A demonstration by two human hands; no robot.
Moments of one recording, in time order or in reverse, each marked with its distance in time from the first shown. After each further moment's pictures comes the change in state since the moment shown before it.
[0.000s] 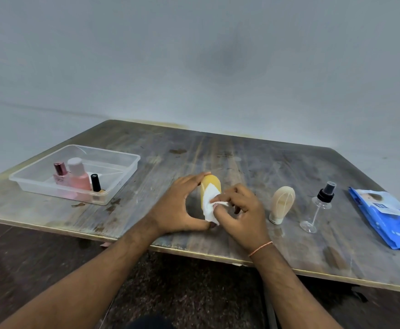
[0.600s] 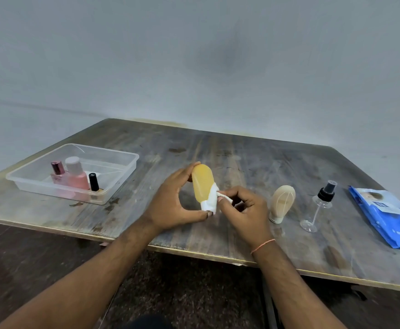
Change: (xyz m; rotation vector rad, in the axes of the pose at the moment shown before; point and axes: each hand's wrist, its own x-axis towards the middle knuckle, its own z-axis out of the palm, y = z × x) left_hand 0.000 -0.003 -0.001 -0.082 0.156 -0.009; right_hand 0.002 0.005 -0.001 0.184 0.035 0.215
